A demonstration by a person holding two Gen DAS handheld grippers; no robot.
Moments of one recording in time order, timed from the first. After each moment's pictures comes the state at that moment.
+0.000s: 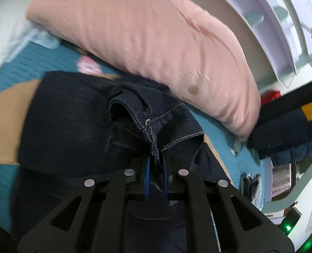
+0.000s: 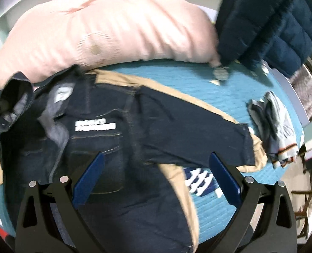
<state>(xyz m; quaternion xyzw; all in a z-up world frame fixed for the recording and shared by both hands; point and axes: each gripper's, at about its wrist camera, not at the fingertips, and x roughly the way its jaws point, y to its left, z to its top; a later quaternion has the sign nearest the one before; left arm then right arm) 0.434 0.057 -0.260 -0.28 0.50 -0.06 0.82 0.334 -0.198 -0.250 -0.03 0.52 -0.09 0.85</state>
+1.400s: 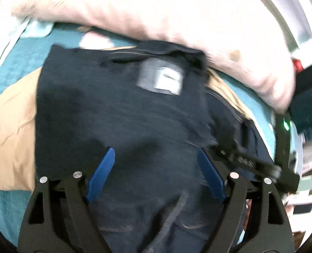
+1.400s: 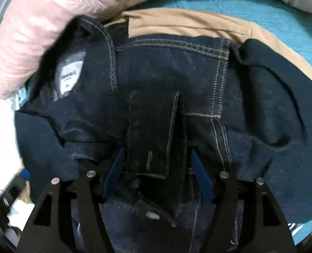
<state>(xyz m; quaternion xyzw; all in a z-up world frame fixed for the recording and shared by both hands) 0.471 0.087 -0.357 -0.19 0.57 -0.02 0.80 0.483 -0.153 -0.413 0.11 0.67 0.09 0.73</state>
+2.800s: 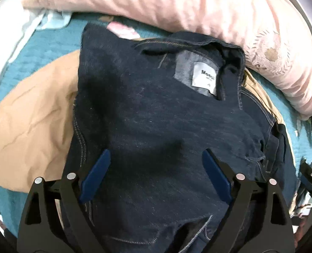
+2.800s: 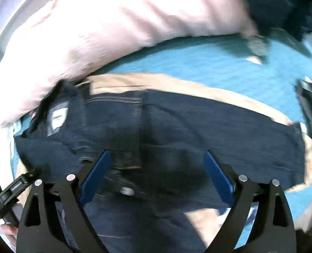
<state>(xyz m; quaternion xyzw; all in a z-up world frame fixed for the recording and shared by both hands) 0.480 0.086 -0.362 -0.14 0.59 0.04 0.79 0.423 -0.265 -0.324 0.12 0.57 -0.02 0.81</state>
